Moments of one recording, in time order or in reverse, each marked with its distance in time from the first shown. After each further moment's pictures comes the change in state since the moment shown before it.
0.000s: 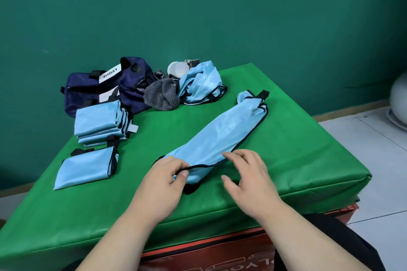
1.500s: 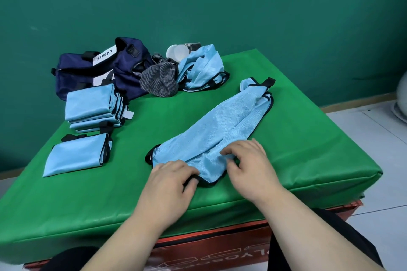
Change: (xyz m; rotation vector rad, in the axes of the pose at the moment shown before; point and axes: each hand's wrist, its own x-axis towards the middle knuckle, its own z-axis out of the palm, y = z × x) left_hand -0.006 -0.024 0.044 0.263 0.024 0.160; right_hand 0.025 0.006 0.005 0.030 0.022 -0.046
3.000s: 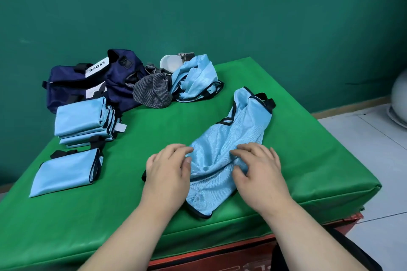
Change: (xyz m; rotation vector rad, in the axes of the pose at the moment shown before) left_hand 0.057 0.009 0.005 -0.049 0.170 -0.156; right_hand 0.004 0.015 -0.018 -0.126 0.048 0.157
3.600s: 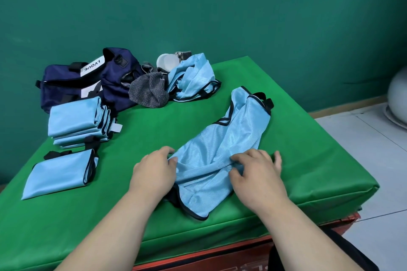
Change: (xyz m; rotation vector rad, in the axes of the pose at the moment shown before) left_hand 0.028 -0.016 -0.004 0.150 -0.275 -0.339; right_hand 0.003 -0.005 -0.004 -0.143 -0.137 0.141
